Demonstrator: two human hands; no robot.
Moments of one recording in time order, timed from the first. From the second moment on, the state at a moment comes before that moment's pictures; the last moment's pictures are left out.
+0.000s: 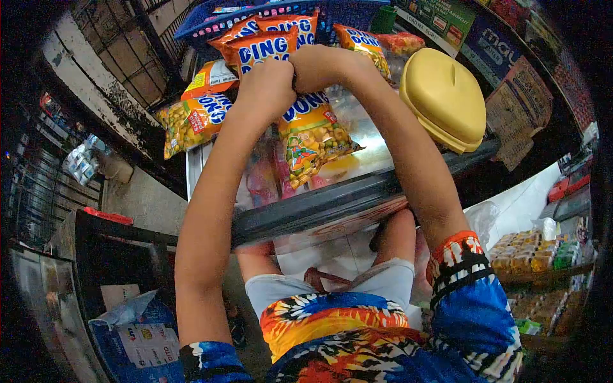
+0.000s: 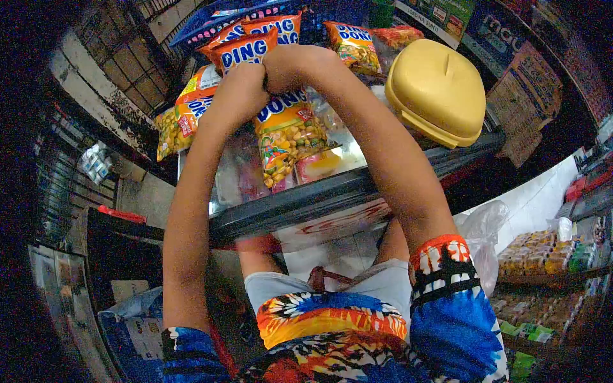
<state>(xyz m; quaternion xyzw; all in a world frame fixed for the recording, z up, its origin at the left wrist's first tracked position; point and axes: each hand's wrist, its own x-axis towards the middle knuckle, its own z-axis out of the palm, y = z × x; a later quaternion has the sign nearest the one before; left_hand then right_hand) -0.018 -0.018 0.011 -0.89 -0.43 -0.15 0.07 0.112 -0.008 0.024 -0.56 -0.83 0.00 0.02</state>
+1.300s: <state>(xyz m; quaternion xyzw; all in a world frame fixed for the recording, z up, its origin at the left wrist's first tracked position) -0.020 -0.021 0.011 -0.89 -0.41 -0.17 0.06 0.111 -0.013 0.028 -0.53 -0.85 -0.02 0.02</state>
